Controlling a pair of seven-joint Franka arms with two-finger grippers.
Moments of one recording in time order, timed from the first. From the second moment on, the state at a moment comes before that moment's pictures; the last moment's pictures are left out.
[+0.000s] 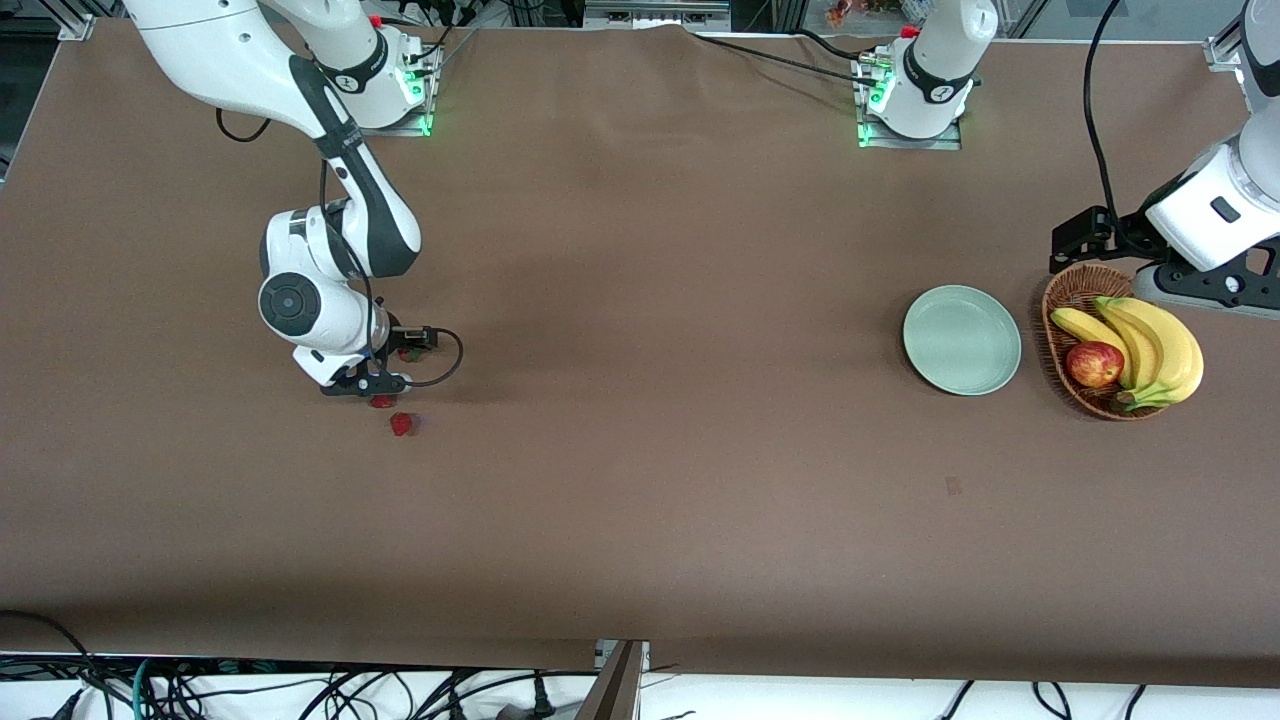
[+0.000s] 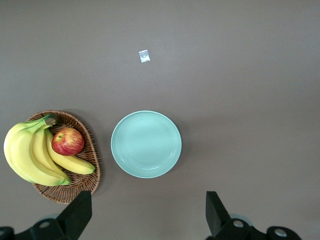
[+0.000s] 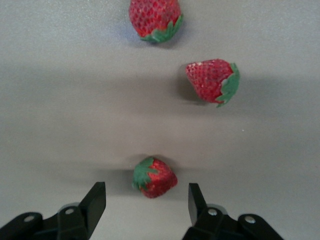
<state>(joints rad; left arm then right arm) -0.03 0.06 -0.01 -1.59 0.00 1.57 0.10 0.26 0.47 -0.02 -2.06 0.06 2.34 0.15</state>
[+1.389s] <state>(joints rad) -0.03 0.06 -0.01 -1.59 0.00 1.57 0.08 0.38 0.56 0.16 -1.63 0.18 2.11 0.65</state>
